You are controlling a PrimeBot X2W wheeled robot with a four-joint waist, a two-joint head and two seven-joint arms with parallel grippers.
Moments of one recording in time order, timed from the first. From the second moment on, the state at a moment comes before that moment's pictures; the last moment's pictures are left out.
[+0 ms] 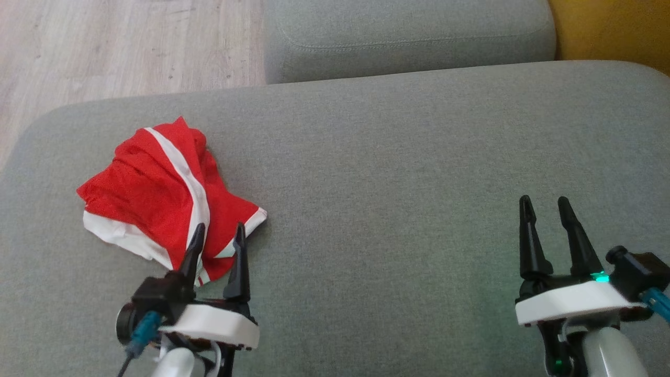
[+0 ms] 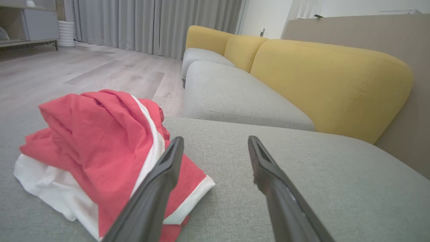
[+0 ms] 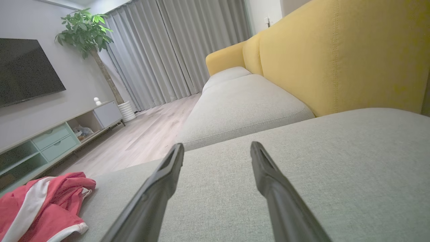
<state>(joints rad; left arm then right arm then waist) -0.07 0.13 -0.34 0.18 -0.42 0.06 -0.14 -0.01 -0.04 0.02 0.12 0.33 0.13 -0.14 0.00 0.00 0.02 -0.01</state>
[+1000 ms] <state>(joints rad) -0.16 0.18 -0.50 0.23 -0.16 0.20 -0.23 -0.01 -0.04 0.05 0.06 -0.04 0.13 -0.23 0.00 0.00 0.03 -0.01</state>
